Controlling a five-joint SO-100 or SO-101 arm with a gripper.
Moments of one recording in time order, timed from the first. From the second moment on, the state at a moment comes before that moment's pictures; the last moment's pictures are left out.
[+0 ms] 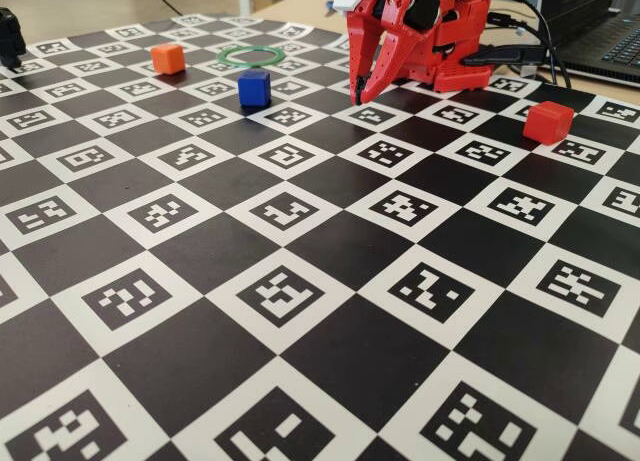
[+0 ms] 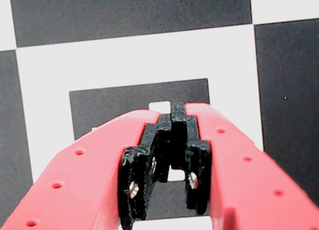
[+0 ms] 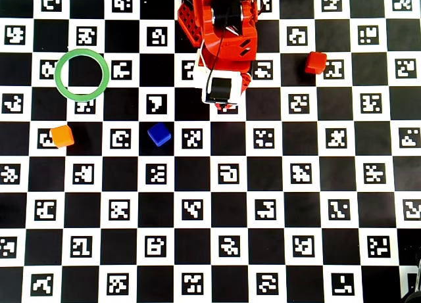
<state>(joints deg) -4.3 189.5 179.5 71.5 -78.4</state>
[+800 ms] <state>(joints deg) -5.4 189.1 179.4 70.6 -75.8</state>
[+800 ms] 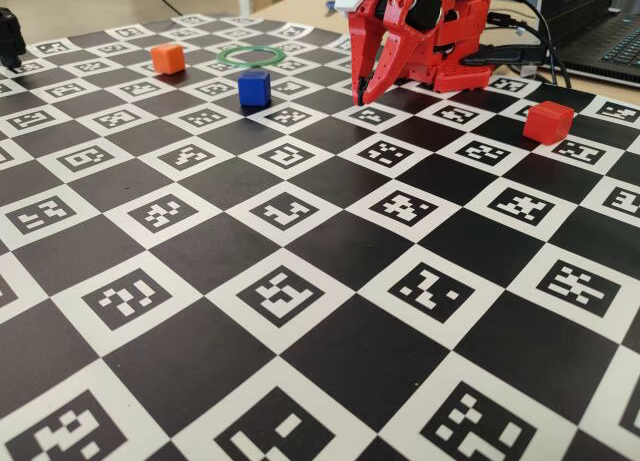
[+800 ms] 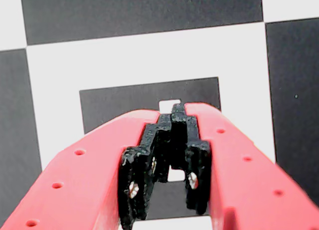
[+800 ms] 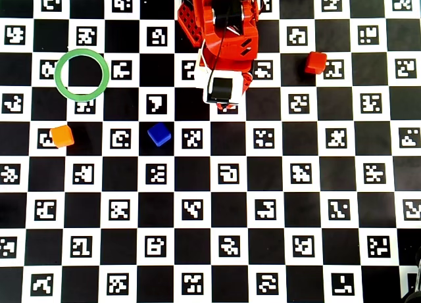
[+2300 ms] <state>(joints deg) -50.8 109.7 99.3 98.6 -19.4</state>
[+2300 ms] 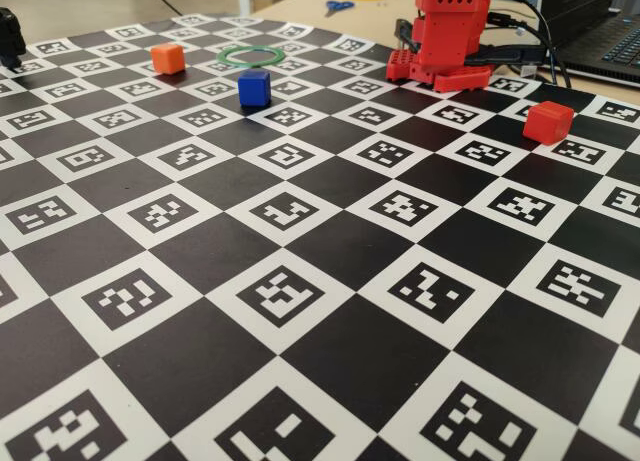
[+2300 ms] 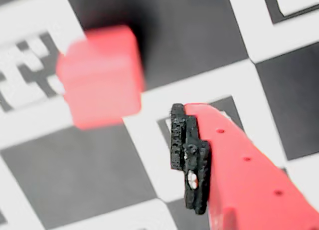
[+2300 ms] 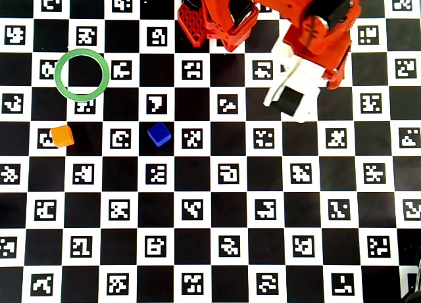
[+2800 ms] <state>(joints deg) -59.5 105.5 104.5 88.3 -12.9</state>
